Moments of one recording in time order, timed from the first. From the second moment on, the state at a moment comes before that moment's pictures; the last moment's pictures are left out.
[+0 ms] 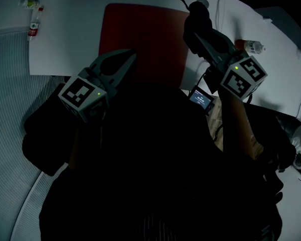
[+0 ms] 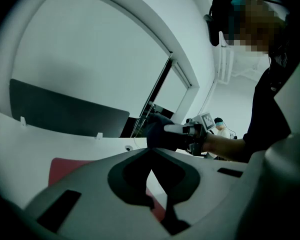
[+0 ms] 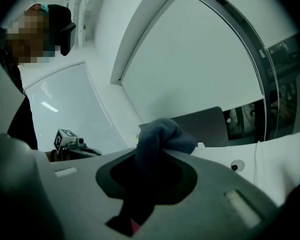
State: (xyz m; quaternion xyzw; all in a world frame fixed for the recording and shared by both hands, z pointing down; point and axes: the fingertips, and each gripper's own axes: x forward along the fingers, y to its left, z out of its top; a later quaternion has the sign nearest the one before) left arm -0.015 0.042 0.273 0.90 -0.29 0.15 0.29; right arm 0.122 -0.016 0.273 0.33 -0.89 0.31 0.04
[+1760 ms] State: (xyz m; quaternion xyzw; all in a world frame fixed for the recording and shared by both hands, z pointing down) left arm -0.069 -0.020 0.614 0.78 -0.21 0.47 0.36; right arm 0.114 -0.057 0.526 0.34 -0.81 0.37 0.30
